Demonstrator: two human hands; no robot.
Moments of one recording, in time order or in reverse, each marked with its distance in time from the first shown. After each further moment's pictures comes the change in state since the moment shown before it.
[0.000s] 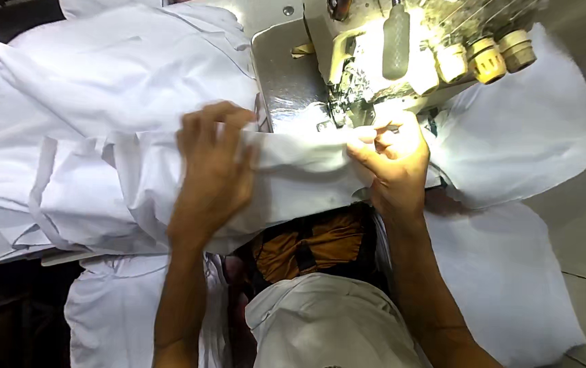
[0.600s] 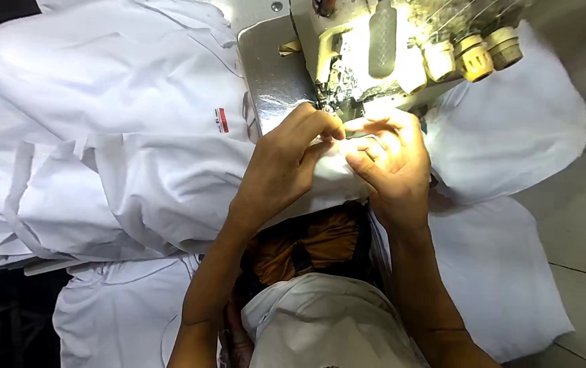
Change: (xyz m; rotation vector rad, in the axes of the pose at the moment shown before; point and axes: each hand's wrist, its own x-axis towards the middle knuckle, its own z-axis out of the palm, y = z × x) left_hand 0.047 0.062 0.044 -0.590 -0.007 0.152; right_hand -0.007 -0.012 -0.010 -0.050 -0.112 -0.041
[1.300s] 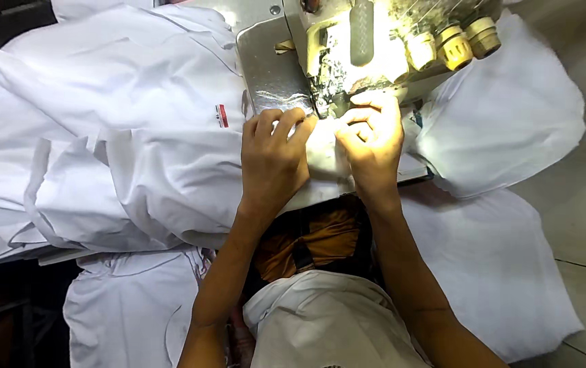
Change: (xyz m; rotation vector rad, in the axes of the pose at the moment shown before) left_hand -0.020 -0.005 0.025 0.619 0.155 0.000; right_hand 0.006 0.016 0.010 -0.256 0.155 0.037
